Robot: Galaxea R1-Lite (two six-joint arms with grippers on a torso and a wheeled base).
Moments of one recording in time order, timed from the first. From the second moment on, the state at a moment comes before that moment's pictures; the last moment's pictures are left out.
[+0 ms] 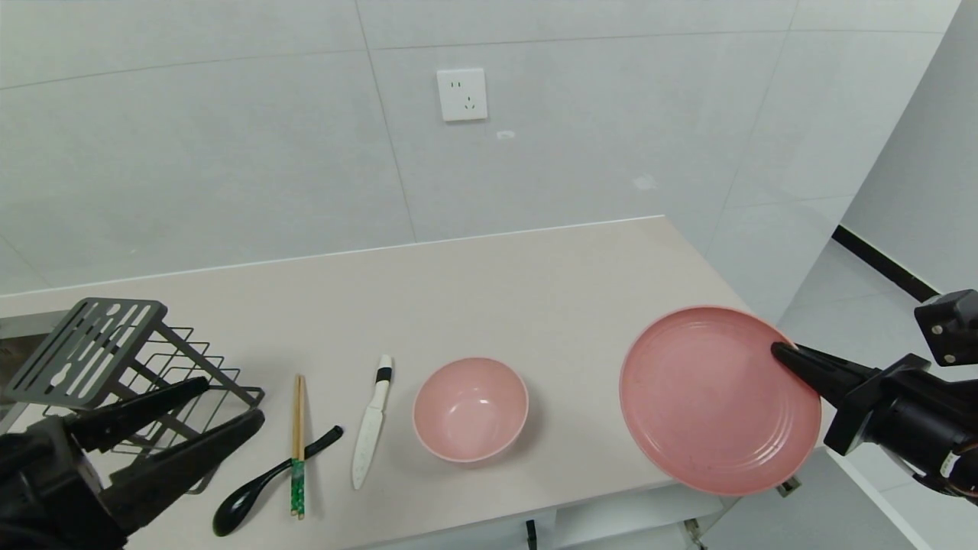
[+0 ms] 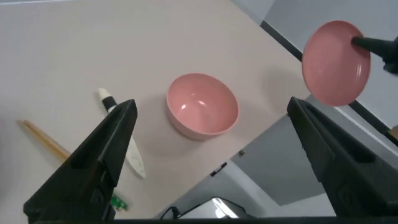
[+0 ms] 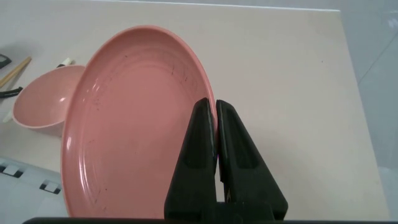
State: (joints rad) left arm -0.02 0.99 -0.28 -0.62 -0.56 -0.18; right arm 0.29 1.46 -0.16 -1.28 0.16 -0.02
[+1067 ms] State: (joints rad) left arm -0.29 1.60 -0.47 -0.74 -0.34 -0.20; right arm 0.28 1.44 -0.16 -1.29 0.16 -0.02
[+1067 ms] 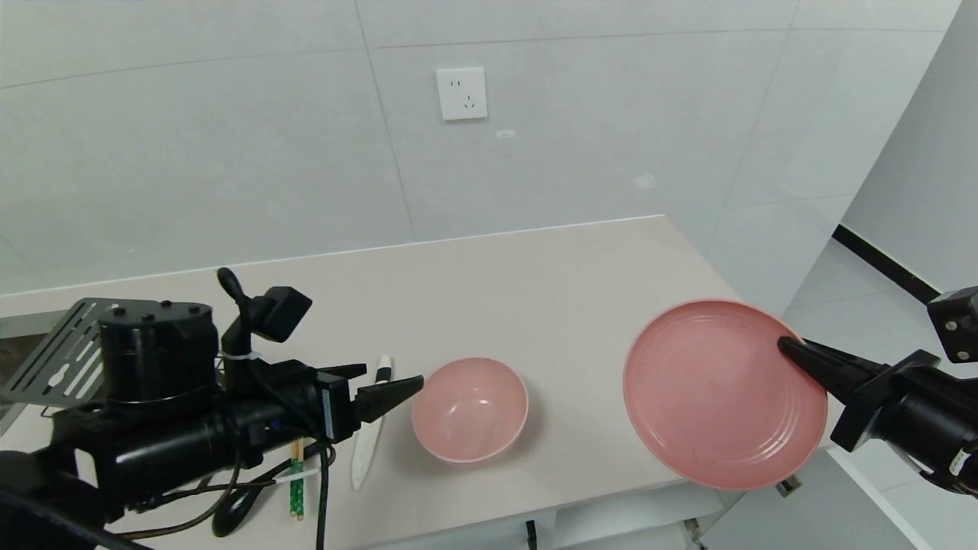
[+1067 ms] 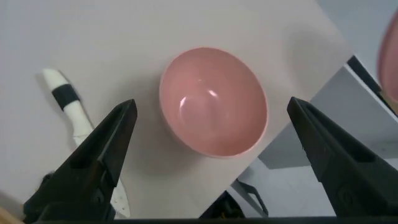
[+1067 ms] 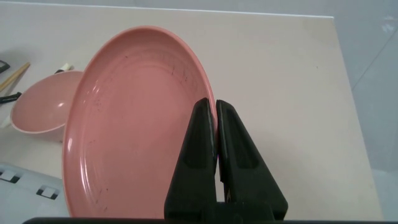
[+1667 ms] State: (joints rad) left arm -0.41 1.83 -0.54 -0.75 -0.10 -0.23; right arm 0.25 1.45 -0.16 -1.28 0.18 -0.02
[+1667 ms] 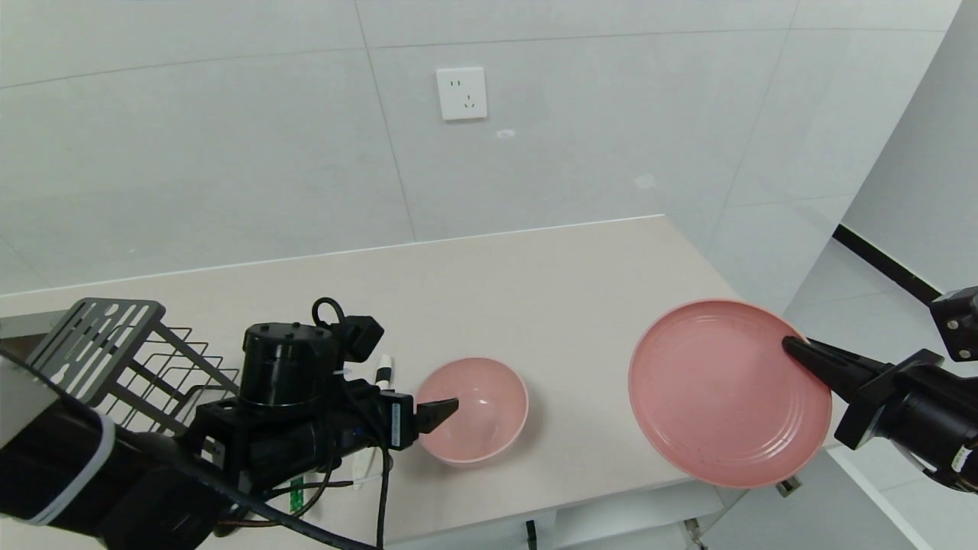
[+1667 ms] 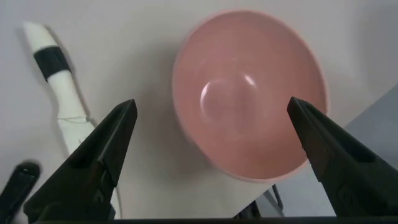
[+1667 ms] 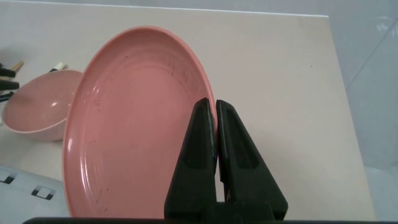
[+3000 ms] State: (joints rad) left arm -0.42 2.00 -0.47 -1.04 -0.11 -0.26; right arm 0.25 1.46 -0.16 -1.29 0.18 -0.03
